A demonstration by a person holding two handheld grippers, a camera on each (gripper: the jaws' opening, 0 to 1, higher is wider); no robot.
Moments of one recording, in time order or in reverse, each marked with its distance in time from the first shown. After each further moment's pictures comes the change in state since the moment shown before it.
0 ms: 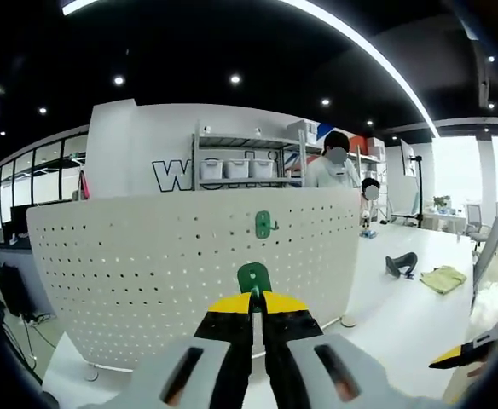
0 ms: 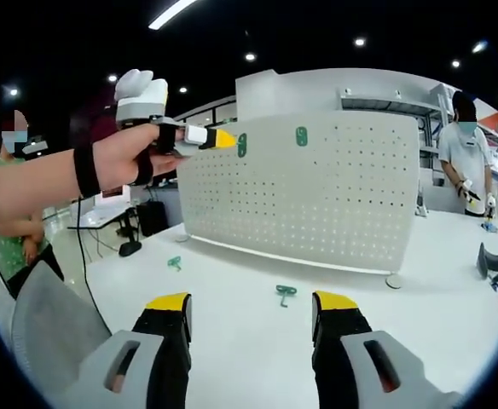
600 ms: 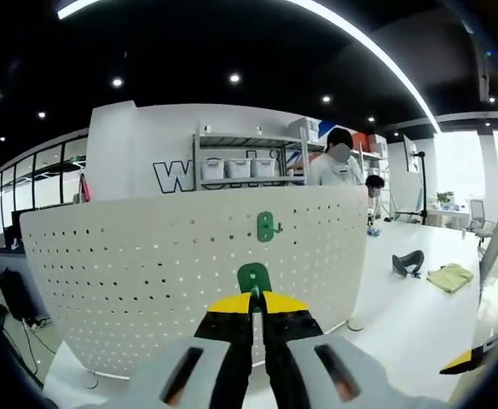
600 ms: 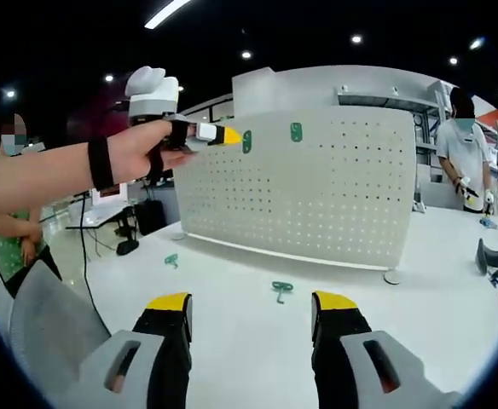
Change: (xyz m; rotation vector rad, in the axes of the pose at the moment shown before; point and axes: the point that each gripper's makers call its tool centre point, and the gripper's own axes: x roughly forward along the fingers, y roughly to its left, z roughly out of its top) left arm 0.024 -0.002 0.002 0.028 0.003 0.009; right arm 0.000 -0.006 -0.004 0.010 0.009 -0.007
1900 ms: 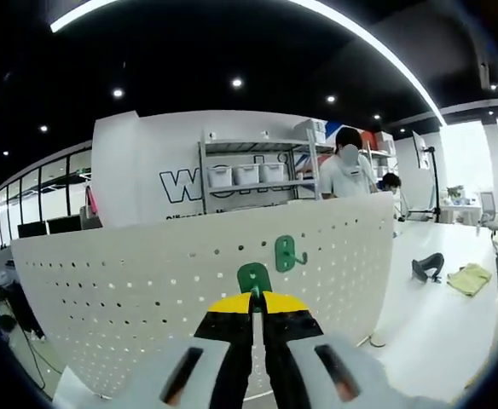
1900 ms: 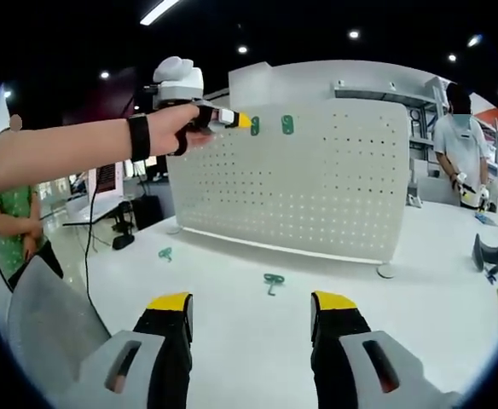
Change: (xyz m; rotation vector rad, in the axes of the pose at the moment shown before) left arm 0.049 0.010 0.025 0.032 -0.028 0.058; right arm -0.004 -0.015 -0.009 0.004 0.031 -0.014
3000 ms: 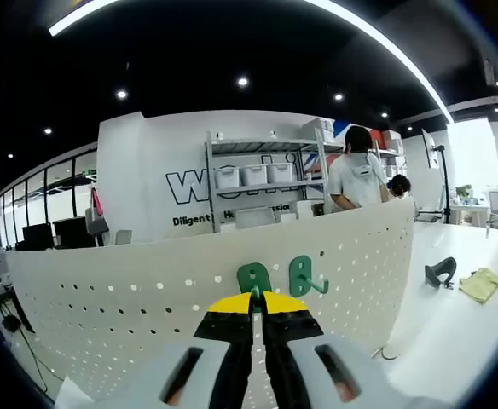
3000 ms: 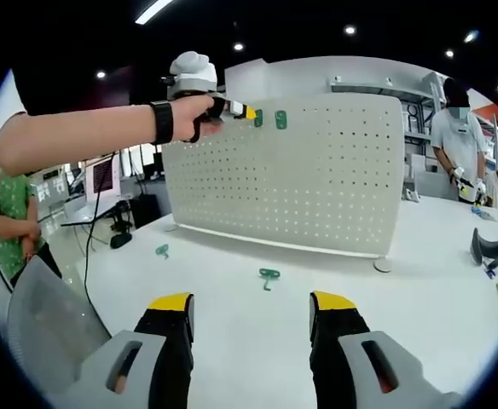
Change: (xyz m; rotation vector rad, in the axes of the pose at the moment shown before) left arm 0.039 0.008 0.014 0.023 0.001 0.048; right arm -0.003 -0.009 -0.006 0.019 0.018 -0.013
